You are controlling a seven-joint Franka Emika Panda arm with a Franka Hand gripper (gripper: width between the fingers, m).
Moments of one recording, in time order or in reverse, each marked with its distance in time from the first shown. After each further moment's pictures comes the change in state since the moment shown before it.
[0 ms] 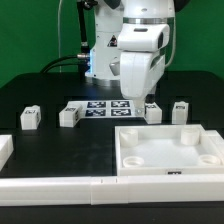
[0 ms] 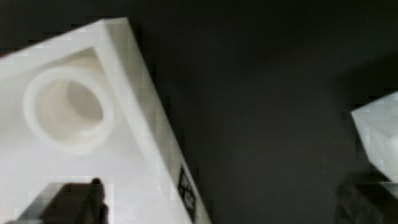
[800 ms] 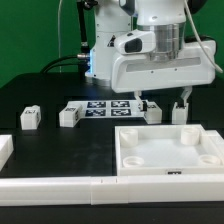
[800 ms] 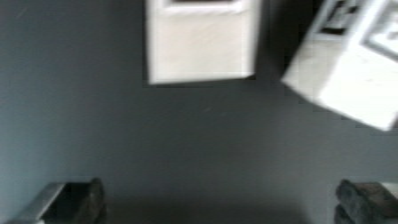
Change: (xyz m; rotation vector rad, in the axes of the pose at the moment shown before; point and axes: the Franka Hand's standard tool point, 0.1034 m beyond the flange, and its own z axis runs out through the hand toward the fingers) arm 0.026 -0.053 0.013 0.072 0.023 1.120
